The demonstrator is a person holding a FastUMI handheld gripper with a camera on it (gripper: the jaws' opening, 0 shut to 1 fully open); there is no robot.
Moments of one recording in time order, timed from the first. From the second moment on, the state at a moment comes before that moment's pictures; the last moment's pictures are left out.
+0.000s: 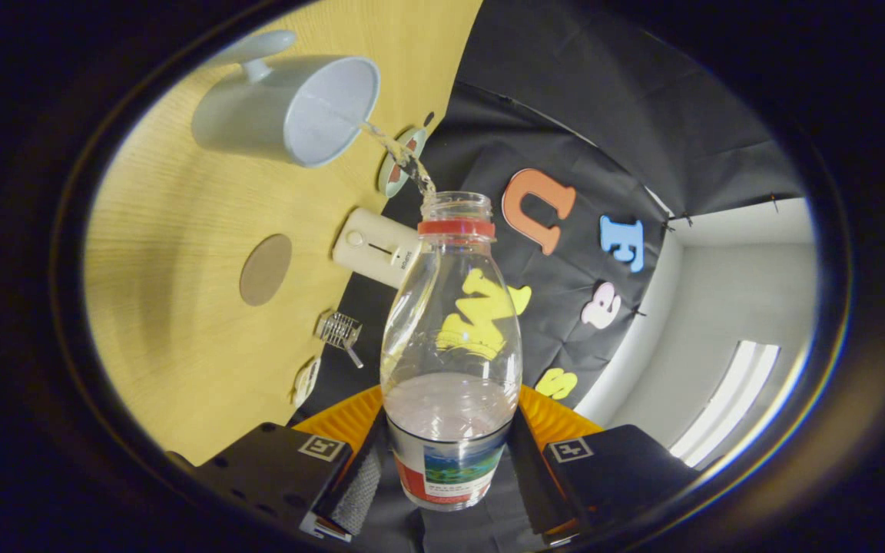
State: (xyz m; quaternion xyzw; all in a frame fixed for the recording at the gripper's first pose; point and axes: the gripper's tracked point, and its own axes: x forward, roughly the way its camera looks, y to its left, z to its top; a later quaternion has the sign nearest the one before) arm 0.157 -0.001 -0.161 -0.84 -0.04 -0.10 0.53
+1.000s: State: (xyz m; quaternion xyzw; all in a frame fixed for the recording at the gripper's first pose) arm 0.153 0.017 -0.110 -0.88 -0.07 -0.10 0.47
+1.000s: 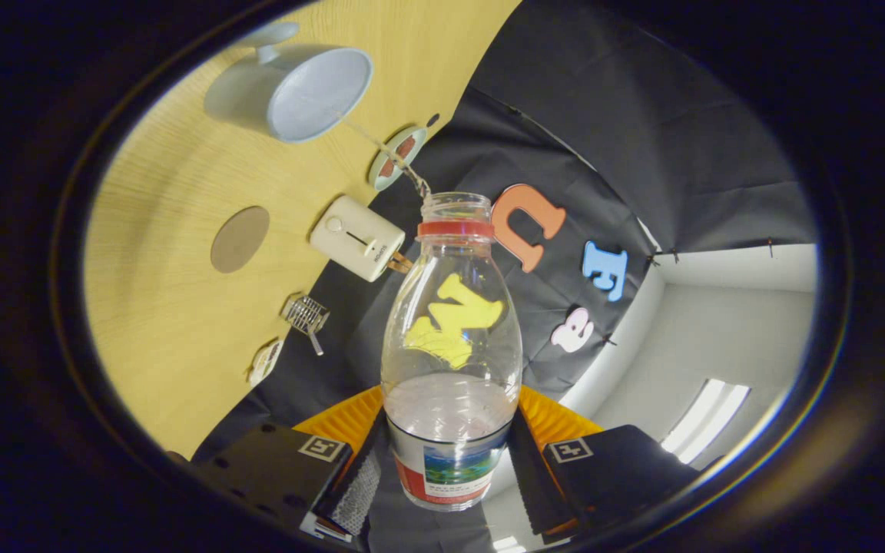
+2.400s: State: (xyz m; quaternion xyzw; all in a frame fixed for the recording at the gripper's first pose) arm 0.160 0.021 -0.119 -0.87 -0.06 -0.08 0.49
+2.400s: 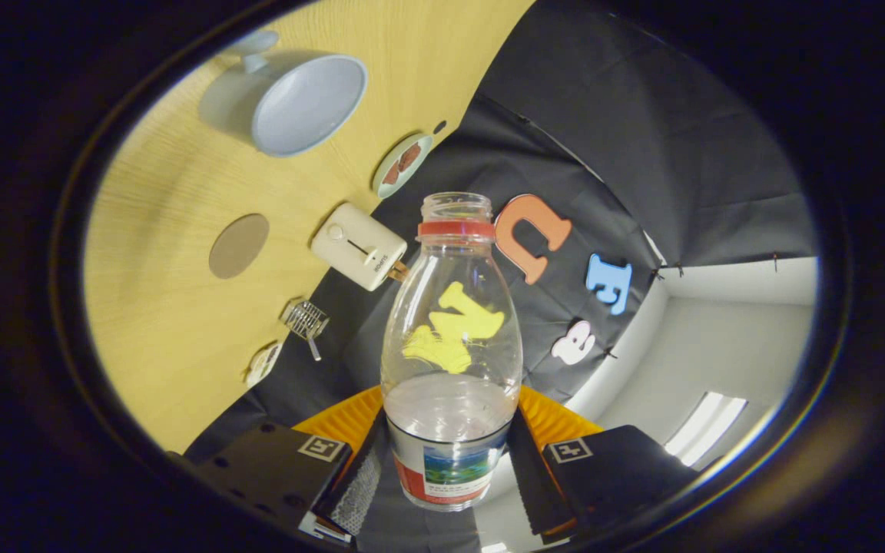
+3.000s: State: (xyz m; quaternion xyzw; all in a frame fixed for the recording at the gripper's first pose) arm 0.162 0.012 -0.165 -0.69 0.02 0.00 0.73
